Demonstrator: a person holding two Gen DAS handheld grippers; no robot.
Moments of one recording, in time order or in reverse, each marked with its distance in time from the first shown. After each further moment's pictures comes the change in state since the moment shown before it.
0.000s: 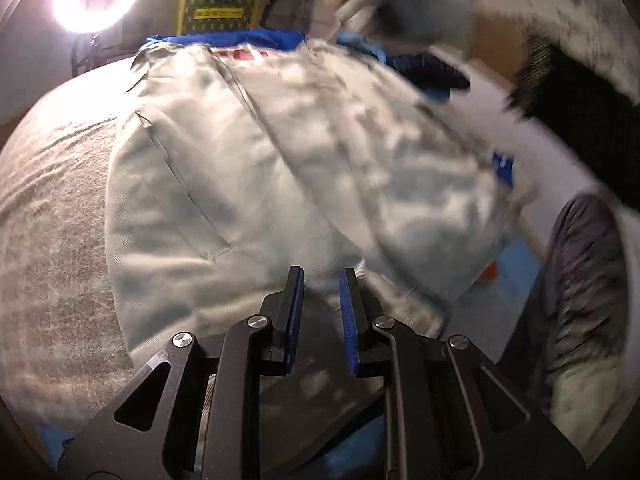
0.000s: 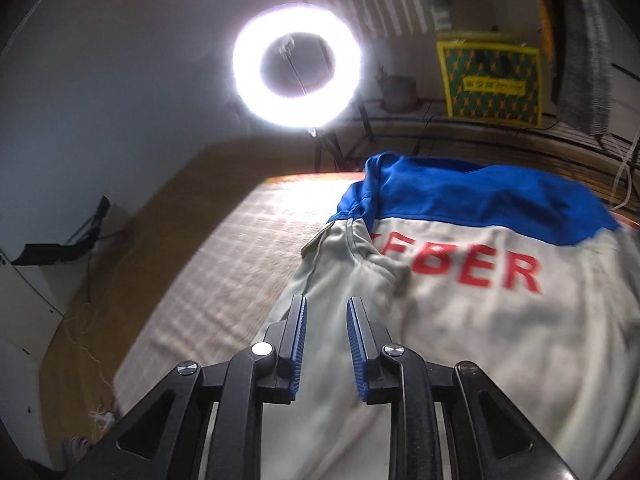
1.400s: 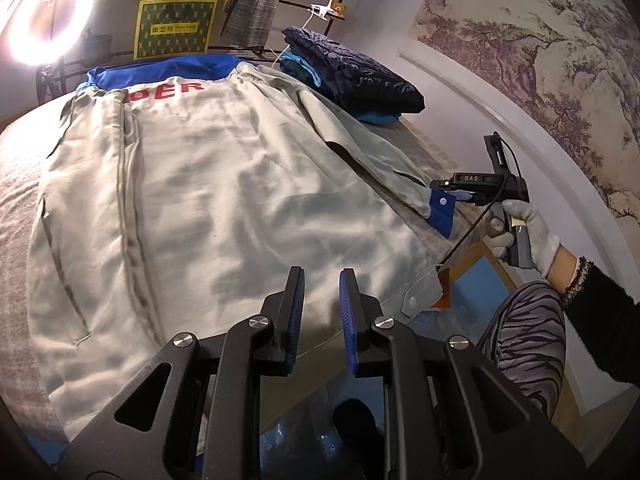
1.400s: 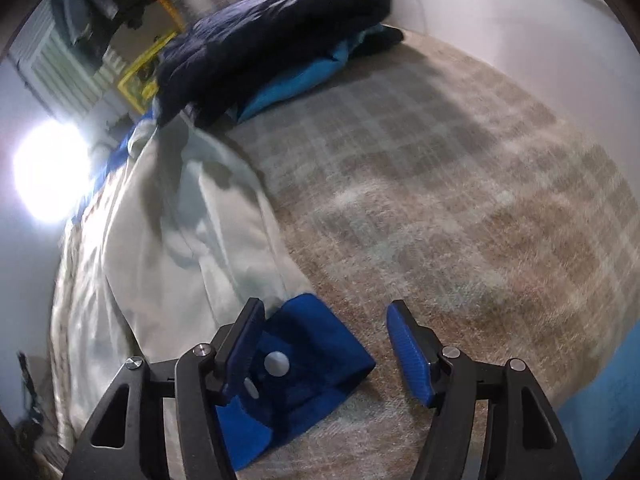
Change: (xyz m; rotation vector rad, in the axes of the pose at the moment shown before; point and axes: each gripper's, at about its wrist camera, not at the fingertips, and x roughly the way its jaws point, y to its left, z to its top) left arm 0.002 -0.112 0.085 -0.043 -0.043 -0.104; right arm -0.281 -0.279 -0.245 0.642 0.053 -0.473
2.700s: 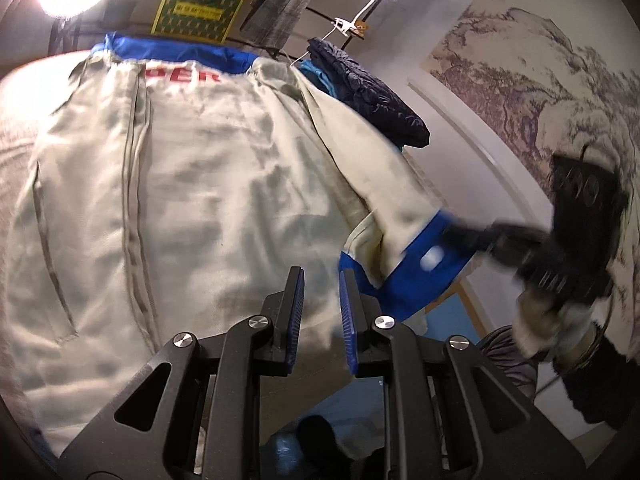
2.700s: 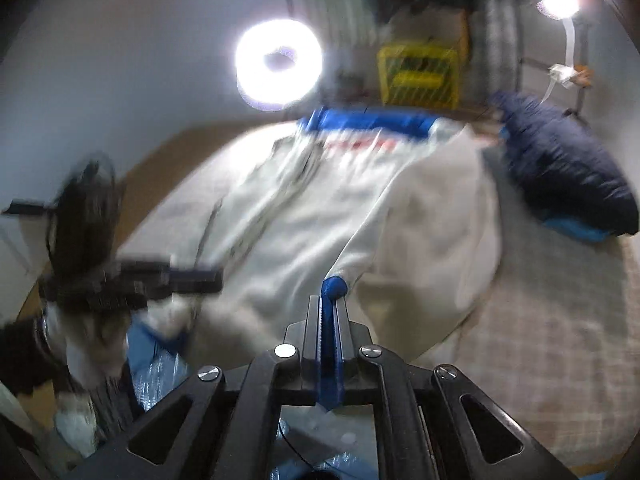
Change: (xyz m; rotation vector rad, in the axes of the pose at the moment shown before) left arm 0.003 0.040 0.007 -0.205 -0.047 -0.099; right arm -0.117 0.275 -0.094 -0.688 -0.038 0.337
